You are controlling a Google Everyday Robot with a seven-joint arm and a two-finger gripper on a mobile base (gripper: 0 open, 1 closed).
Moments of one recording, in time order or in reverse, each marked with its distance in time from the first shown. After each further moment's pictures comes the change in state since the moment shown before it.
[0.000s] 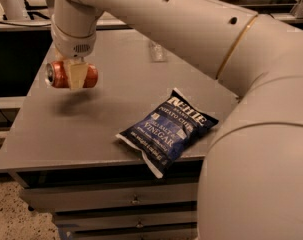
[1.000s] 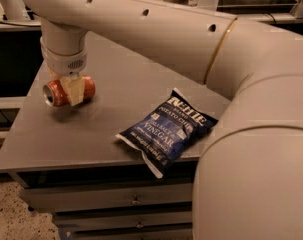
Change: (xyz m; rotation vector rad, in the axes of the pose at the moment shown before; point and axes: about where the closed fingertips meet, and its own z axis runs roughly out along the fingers) arm -0.016 0.029 0.032 -0.092 0.062 -0.178
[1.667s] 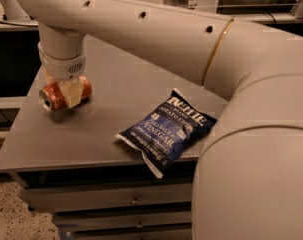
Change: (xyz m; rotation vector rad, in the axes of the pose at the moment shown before) arm -0.008 0.008 0.006 -0.031 -0.008 -0.065
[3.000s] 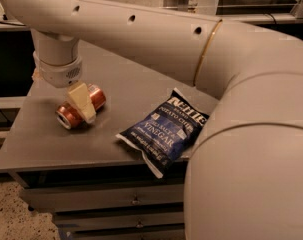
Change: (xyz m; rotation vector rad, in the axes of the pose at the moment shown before) arm -0.010 0.016 0.009 -0.083 0.008 -0.110
